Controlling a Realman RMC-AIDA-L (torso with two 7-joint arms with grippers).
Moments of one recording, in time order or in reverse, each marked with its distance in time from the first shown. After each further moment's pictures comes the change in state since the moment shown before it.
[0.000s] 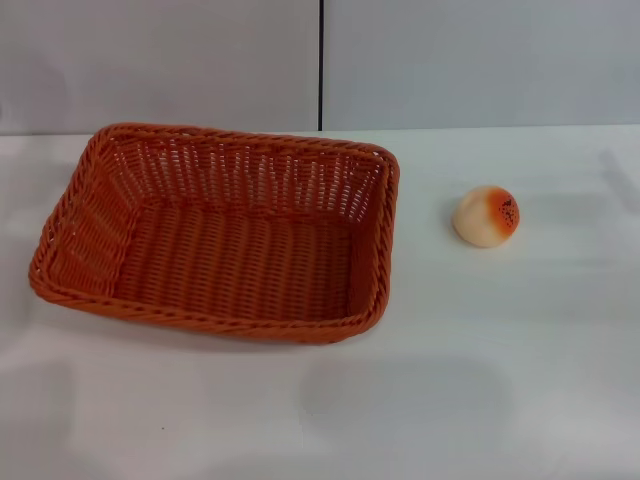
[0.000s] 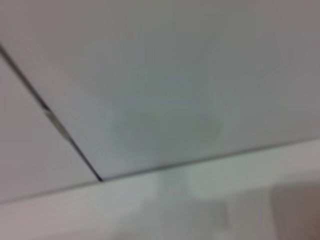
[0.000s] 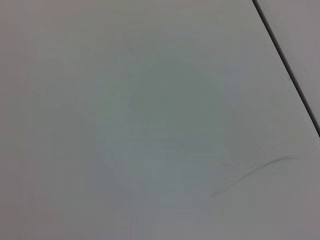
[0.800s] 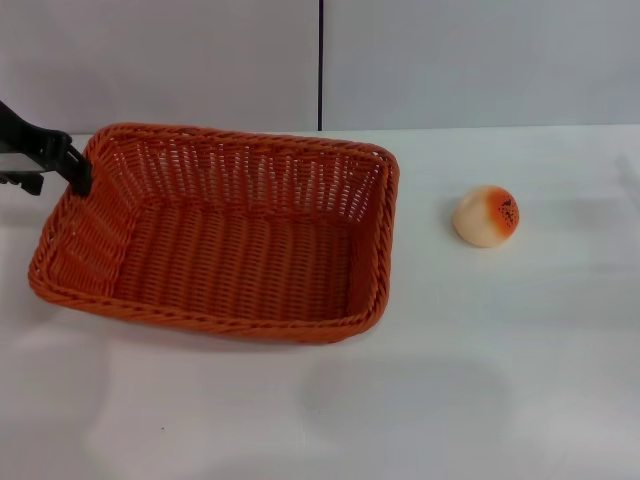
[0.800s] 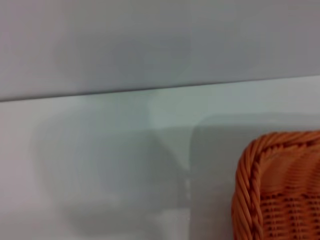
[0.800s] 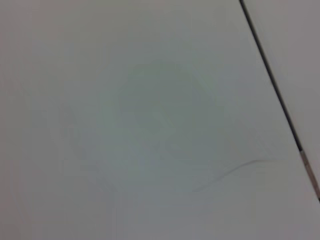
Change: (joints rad) left arm -0.110 -0.041 -0.006 0.246 -0.016 -0.044 -0.120; right arm -0.017 -0.020 0.005 0.013 0.001 -0.010 -0.057
